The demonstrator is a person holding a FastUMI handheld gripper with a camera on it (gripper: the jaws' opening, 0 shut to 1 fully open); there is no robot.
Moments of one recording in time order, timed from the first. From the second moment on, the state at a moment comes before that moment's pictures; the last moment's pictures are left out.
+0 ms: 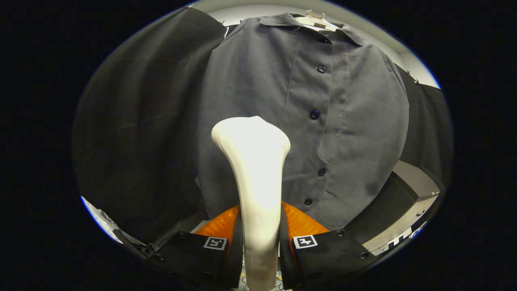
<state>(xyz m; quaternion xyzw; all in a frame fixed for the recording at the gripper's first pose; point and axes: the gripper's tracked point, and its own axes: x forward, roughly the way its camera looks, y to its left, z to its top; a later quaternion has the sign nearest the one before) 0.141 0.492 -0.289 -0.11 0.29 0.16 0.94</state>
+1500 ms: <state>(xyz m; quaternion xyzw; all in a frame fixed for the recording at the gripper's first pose) 0.113 0.458 -0.244 -0.11 0.27 0.17 0.94</state>
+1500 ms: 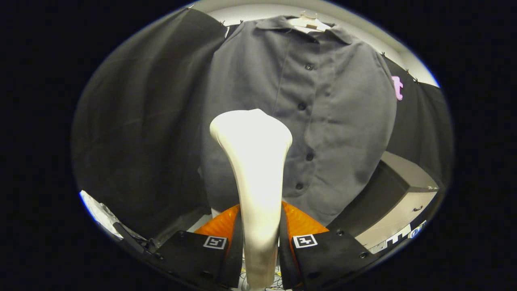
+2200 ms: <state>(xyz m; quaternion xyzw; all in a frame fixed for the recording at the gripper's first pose) 0.109 0.311 -0.093 -0.08 0.12 0.06 0.99</state>
